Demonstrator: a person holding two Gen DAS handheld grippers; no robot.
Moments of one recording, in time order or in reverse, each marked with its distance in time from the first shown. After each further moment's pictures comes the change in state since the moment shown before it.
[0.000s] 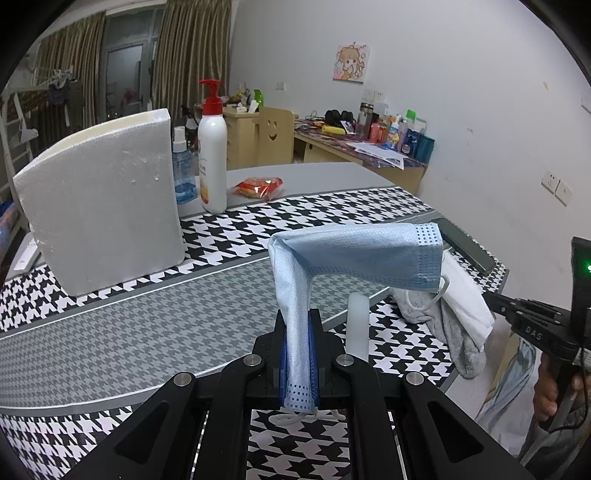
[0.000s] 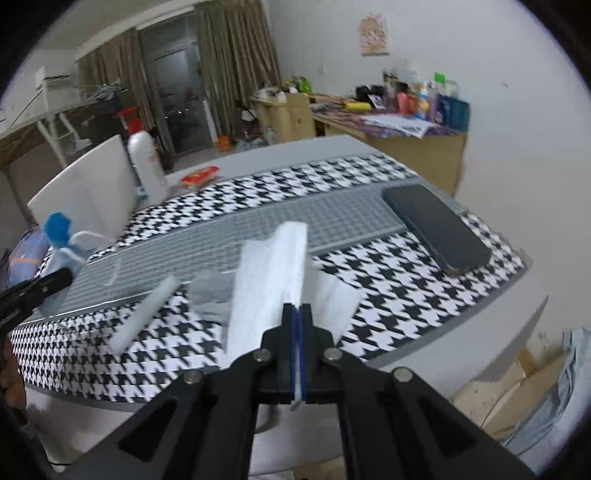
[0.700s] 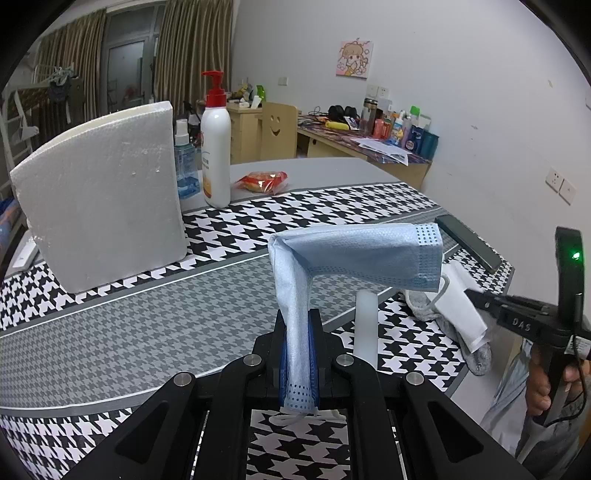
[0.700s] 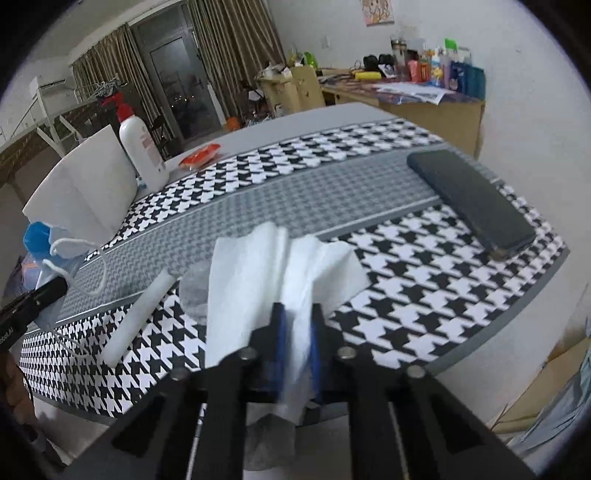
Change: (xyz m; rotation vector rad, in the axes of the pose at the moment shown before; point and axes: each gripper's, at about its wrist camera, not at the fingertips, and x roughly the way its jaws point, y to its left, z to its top) left arm 0.011 0.008 0.001 -0.006 0.015 0.007; right arm 0.036 -0.001 0.006 0.041 0.074 0.086
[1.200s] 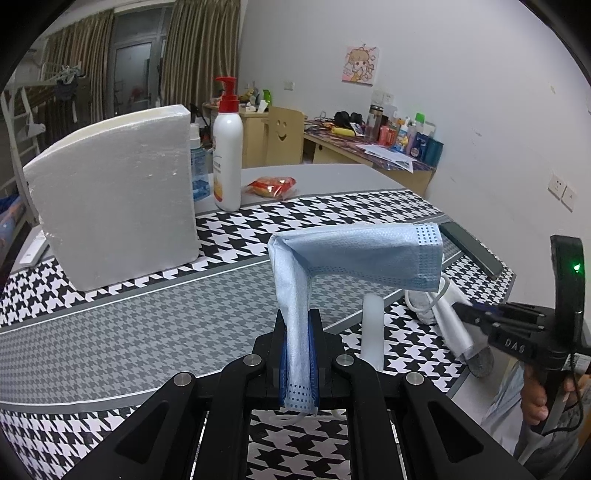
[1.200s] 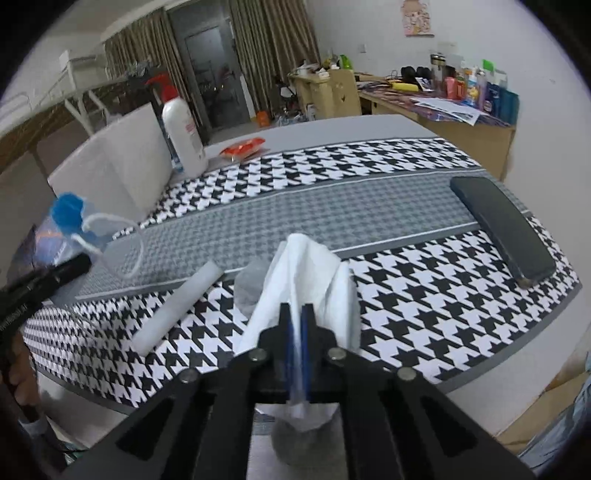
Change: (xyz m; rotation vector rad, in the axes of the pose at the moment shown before) left arm -0.016 0.006 -0.004 -0.020 -0.021 0.017; right arm 0.001 0.037 0.001 -0.124 0.017 0.046
